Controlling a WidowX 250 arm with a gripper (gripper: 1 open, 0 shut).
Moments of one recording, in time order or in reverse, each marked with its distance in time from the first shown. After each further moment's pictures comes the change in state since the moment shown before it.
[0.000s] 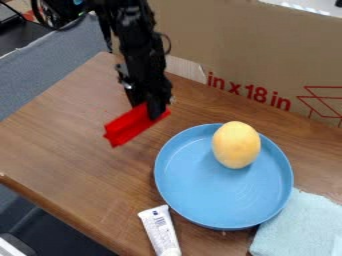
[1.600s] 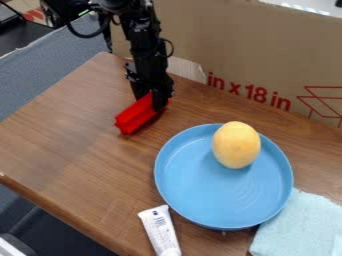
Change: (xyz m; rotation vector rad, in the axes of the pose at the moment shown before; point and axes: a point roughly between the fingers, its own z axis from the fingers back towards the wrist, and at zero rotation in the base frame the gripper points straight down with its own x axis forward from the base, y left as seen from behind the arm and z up) arm 0.037 0.061 -0.040 0.026 0.022 0.073
